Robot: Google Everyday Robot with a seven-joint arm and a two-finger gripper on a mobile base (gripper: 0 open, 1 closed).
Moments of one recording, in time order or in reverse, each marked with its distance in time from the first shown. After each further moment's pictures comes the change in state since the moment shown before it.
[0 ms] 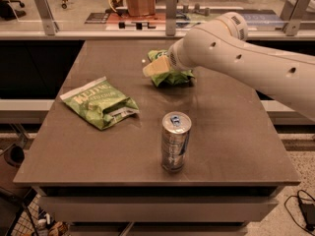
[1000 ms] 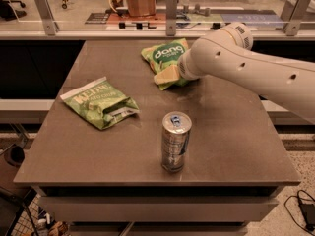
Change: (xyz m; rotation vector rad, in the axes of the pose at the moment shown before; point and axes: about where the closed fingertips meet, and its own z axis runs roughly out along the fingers) arm 0.044 -0.033 0.012 0.054 0.082 0.031
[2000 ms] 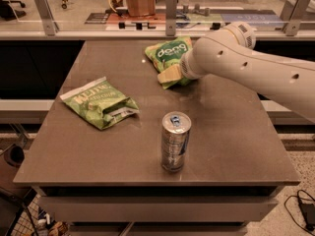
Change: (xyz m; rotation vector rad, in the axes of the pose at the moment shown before) arm -0.001 0.001 -0.001 -0.001 0.002 -0.001
